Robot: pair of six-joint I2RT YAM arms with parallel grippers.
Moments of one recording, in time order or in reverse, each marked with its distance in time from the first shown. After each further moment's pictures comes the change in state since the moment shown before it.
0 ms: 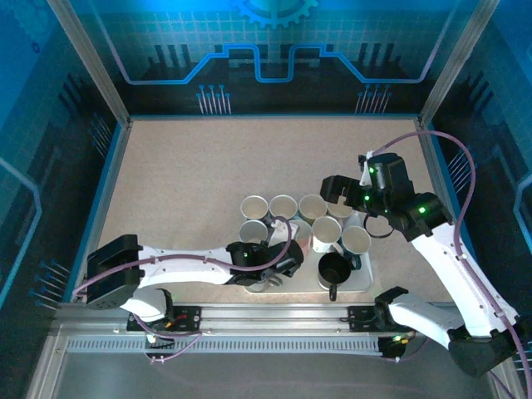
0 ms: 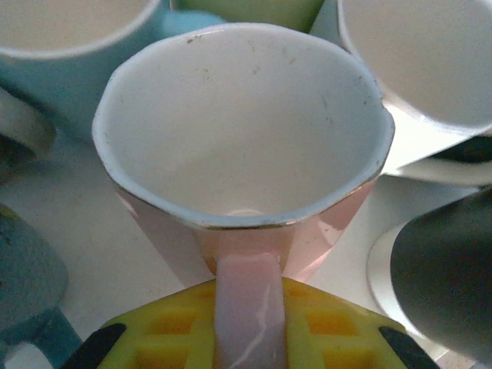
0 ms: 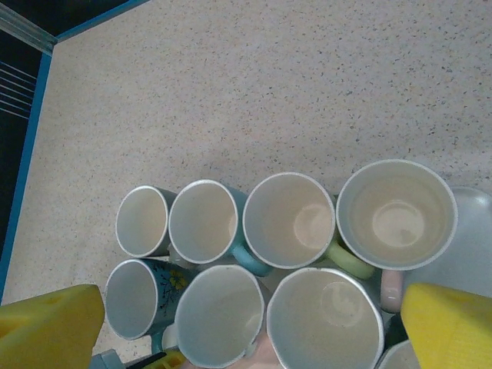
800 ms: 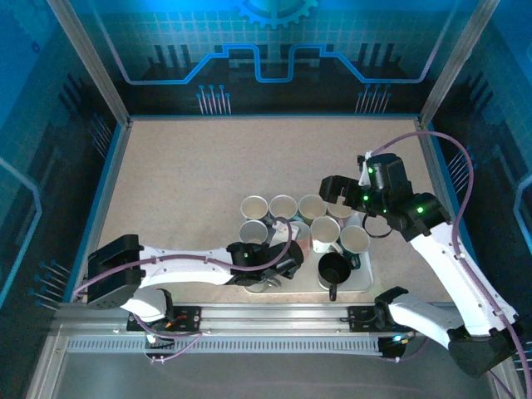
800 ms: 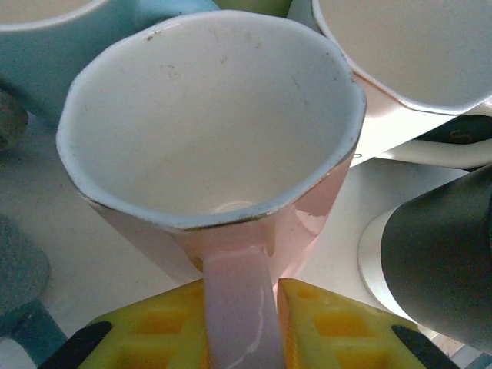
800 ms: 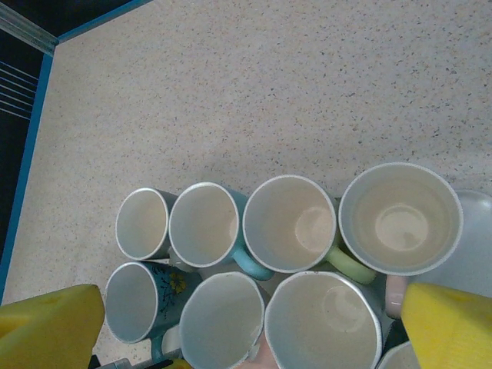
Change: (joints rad) left arm 0.000 0.002 0.000 0.003 0.037 0.000; right arm 0.000 0.002 -0.014 0.019 -0.003 -0.003
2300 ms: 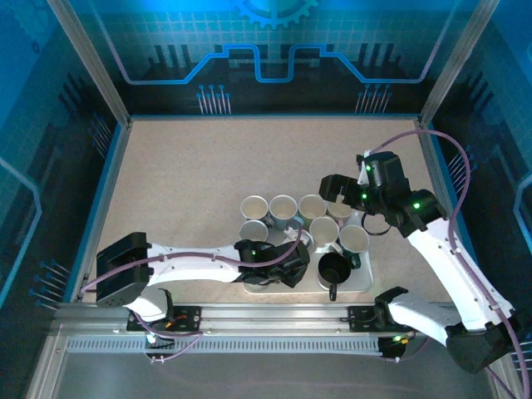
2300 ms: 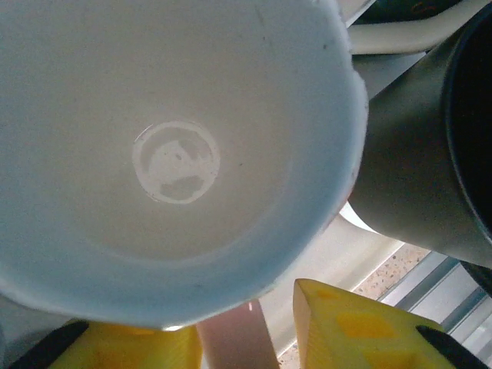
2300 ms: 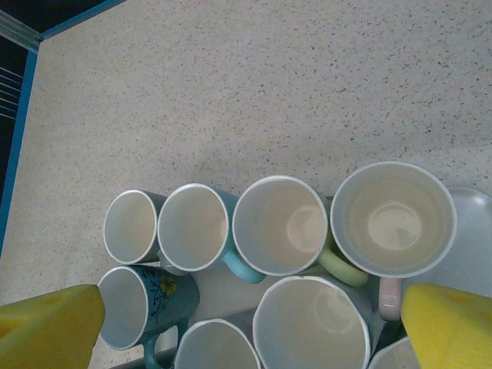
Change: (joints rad) left arm 0.000 0.056 0.080 -0.123 0.206 0.076; right arm -0.014 0.029 0.000 0.000 0.000 0.000
